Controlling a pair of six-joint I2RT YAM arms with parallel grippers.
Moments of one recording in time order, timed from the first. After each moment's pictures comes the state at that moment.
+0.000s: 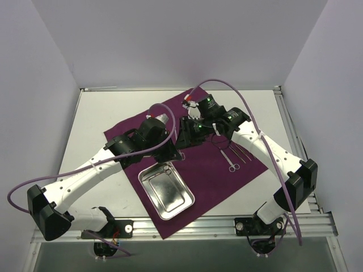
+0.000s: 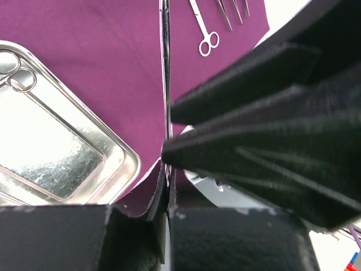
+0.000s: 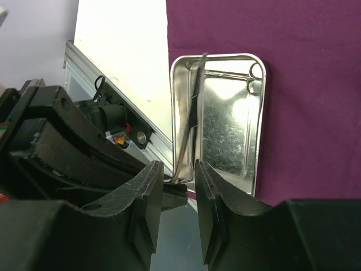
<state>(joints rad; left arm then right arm) -0.85 1.29 1.25 -0.72 0.07 -0.98 0.68 1.56 1.52 -0.80 -0.47 0.52</state>
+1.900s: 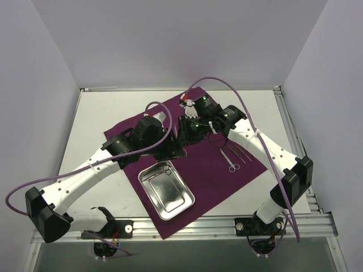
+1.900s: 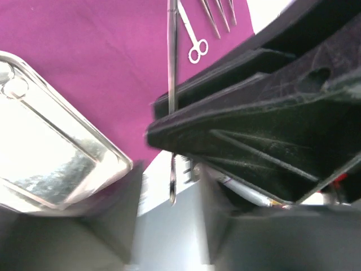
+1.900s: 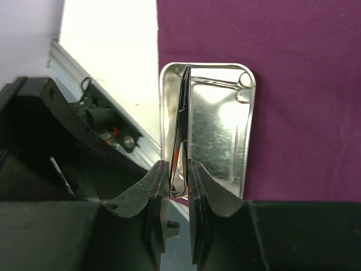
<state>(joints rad) -0.82 1.27 1.25 -0.69 0.10 -0.98 0.70 1.60 1.57 -0.82 -0.44 0.47</state>
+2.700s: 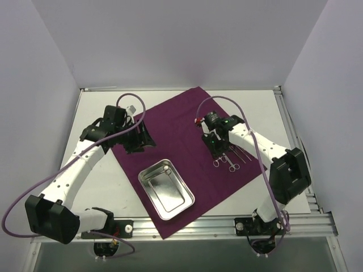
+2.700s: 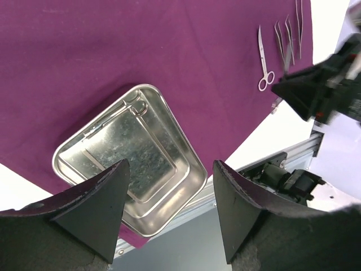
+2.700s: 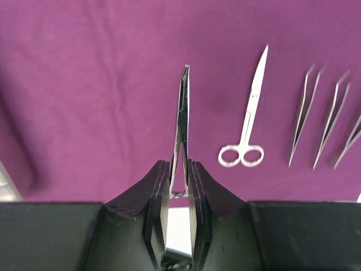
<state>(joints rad) -0.36 1.26 1.19 -0.82 0.31 -0.66 0.56 1.62 1.26 -0.93 0.03 0.01</state>
